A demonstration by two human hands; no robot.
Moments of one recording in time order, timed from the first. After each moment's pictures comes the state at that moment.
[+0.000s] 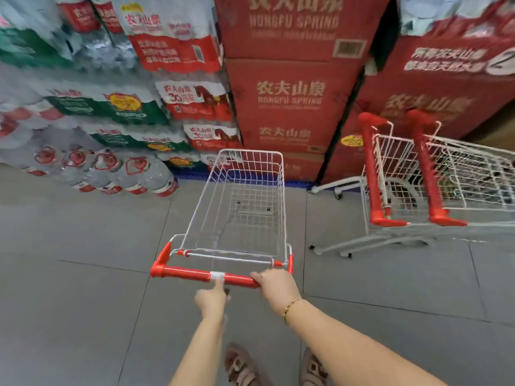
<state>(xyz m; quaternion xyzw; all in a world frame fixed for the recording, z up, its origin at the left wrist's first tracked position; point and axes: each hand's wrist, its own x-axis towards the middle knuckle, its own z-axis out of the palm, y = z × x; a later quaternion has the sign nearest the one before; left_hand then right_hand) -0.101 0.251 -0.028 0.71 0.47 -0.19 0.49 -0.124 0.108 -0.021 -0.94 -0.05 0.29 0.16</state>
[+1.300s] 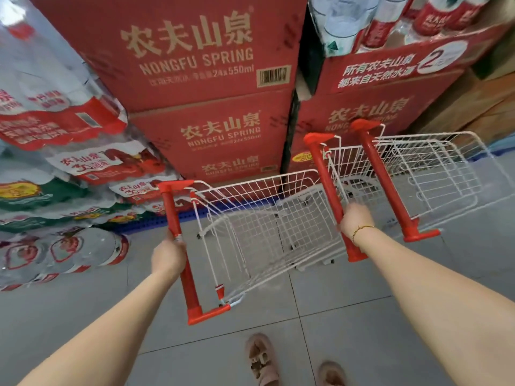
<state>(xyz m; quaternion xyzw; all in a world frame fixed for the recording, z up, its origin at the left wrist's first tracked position) 0.185 0.158 -0.030 0.96 0.01 -0.25 0.15 0.004 -0.184 -0.021 -0.81 0.50 0.22 0.20</state>
